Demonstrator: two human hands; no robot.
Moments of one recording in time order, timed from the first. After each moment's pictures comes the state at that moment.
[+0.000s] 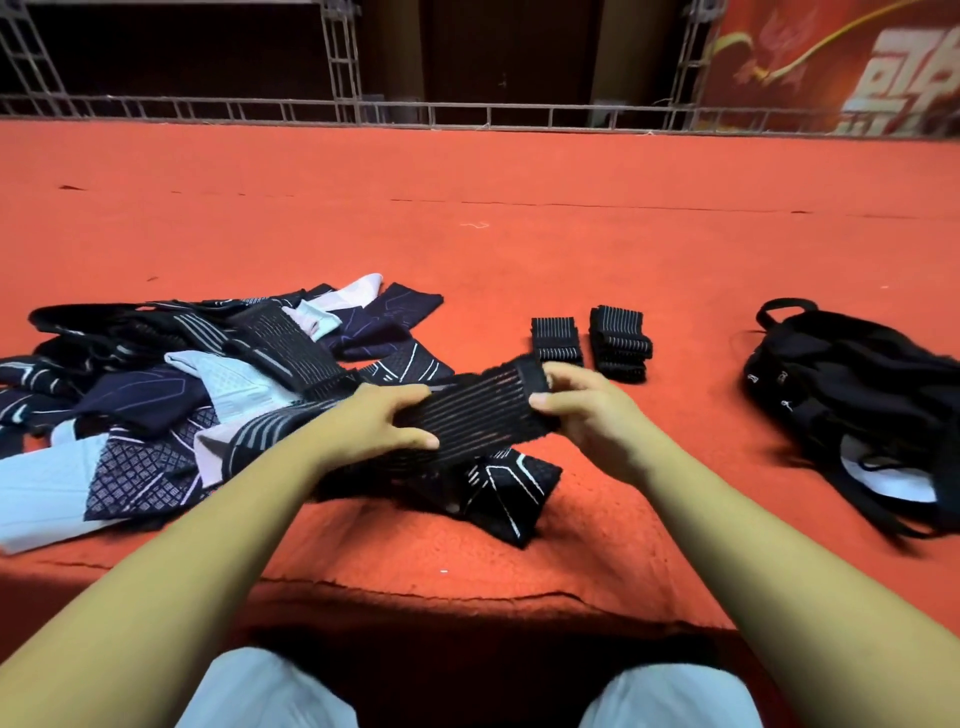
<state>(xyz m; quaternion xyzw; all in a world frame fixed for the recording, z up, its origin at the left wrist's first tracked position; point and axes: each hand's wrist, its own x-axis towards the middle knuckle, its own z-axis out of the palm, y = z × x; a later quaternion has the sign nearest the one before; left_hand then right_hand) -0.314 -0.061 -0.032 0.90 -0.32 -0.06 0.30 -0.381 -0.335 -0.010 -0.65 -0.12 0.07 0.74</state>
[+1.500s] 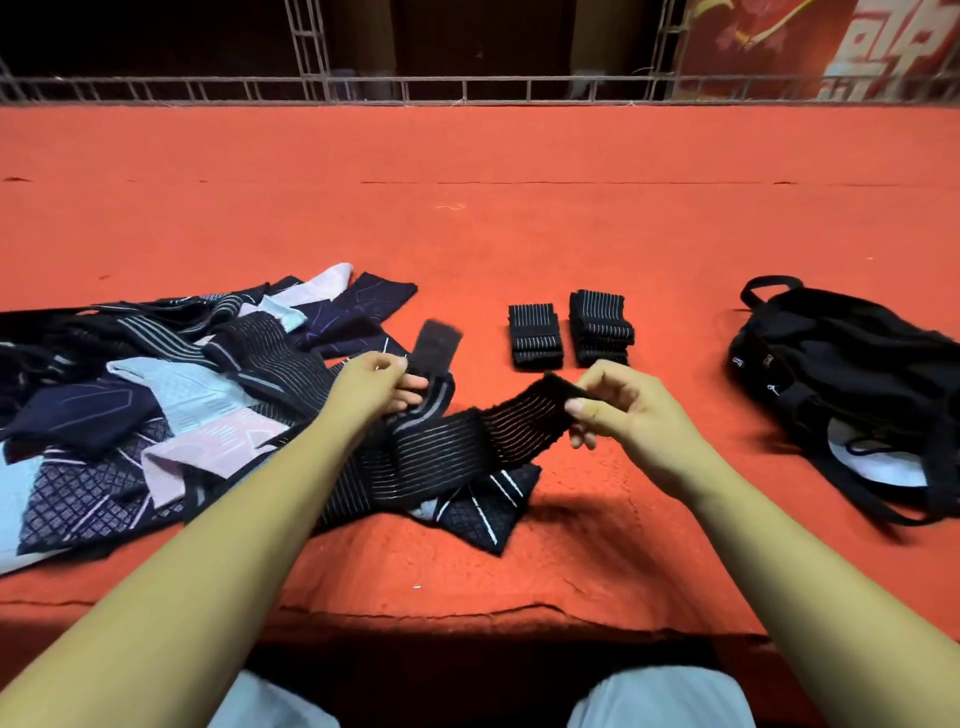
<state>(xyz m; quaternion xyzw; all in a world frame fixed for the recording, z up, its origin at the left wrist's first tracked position) -0.273 -0.131 -0.039 0.78 0.01 -0.05 0.62 -0.396 -0.396 -0.018 -0.75 -0.12 -0.07 0.65</state>
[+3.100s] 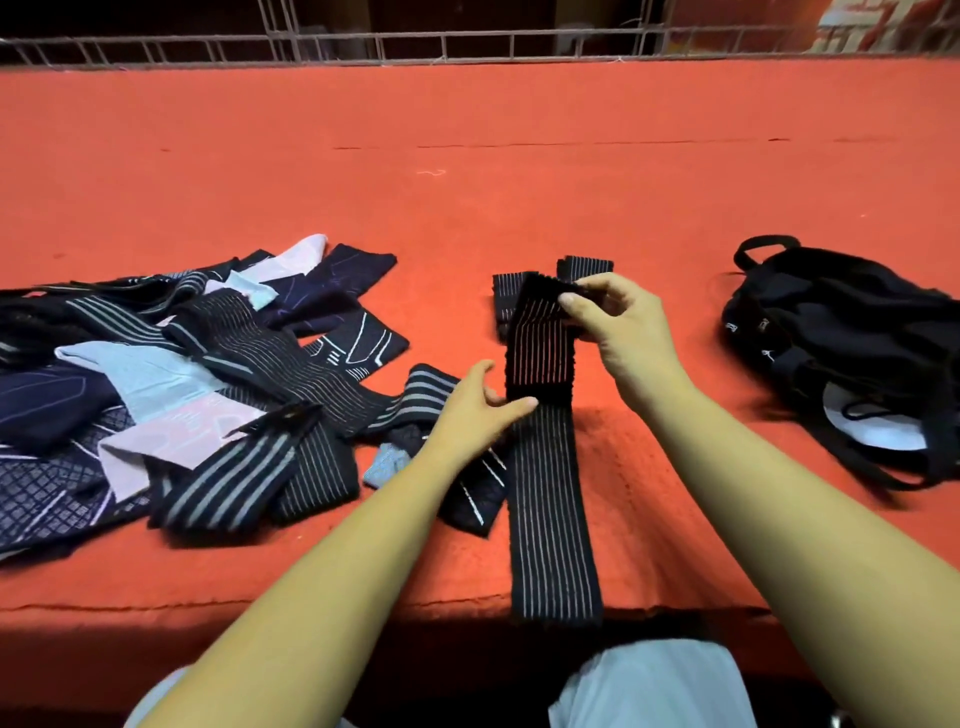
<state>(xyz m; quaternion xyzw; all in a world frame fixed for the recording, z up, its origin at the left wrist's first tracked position) -0.298 -0.234 -0.107 0.83 -0.14 -0.10 0.54 -0.330 -0.410 -0.021 -0.74 0.00 -0.23 0.63</state>
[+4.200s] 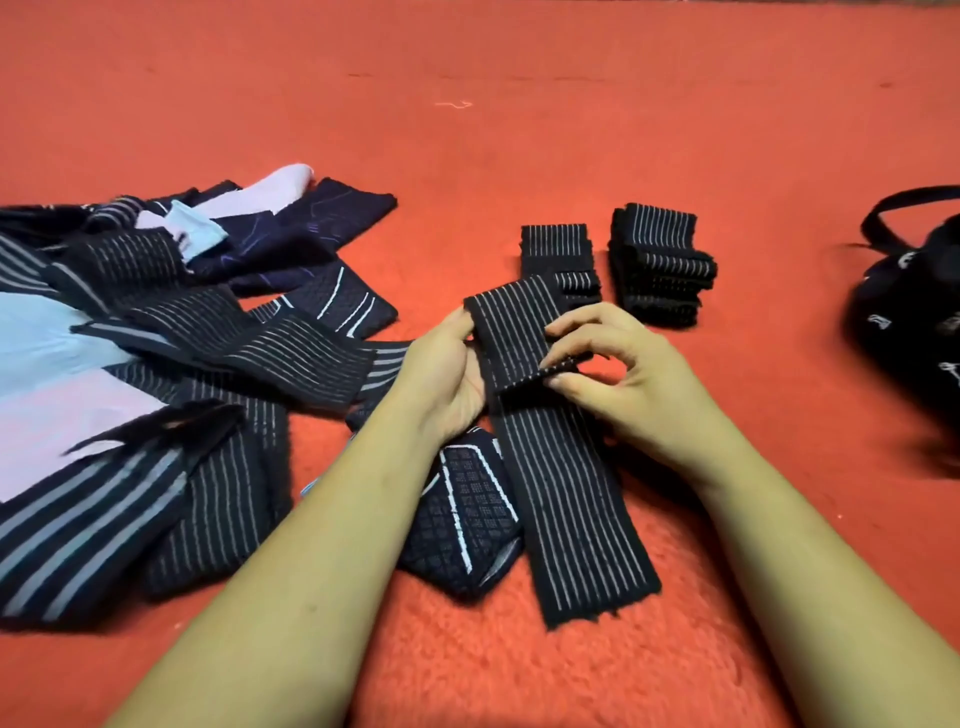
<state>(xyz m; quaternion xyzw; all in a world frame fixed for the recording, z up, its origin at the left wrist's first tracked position) -0.214 -0.247 -0.118 0.43 0.06 -0.21 0.88 -0.274 -0.422 -0.110 -0.86 -0.19 -0.12 0.46</state>
